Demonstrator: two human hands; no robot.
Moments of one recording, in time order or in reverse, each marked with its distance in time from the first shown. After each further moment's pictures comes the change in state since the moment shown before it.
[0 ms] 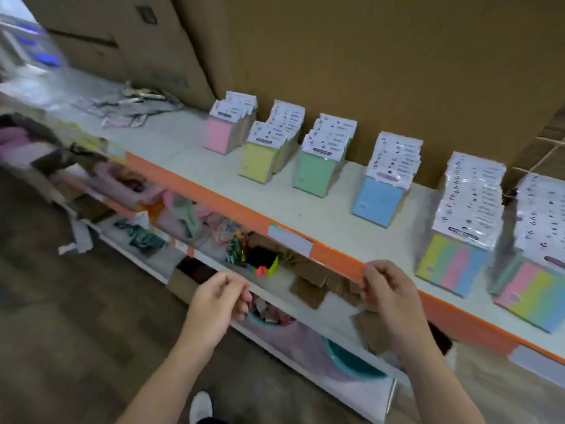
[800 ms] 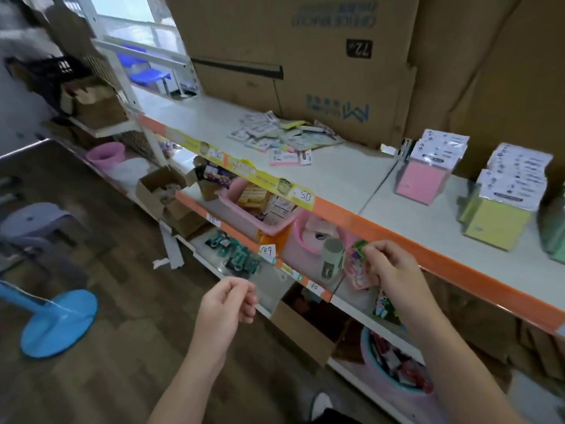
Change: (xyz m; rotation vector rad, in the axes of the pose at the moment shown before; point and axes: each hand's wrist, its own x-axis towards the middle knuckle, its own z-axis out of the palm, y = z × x) left_hand 0.164 0.007 -0.415 -0.030 0.182 -0.047; right_hand 0.057 -0.097 0.459 -0.092 -0.223 -0.067
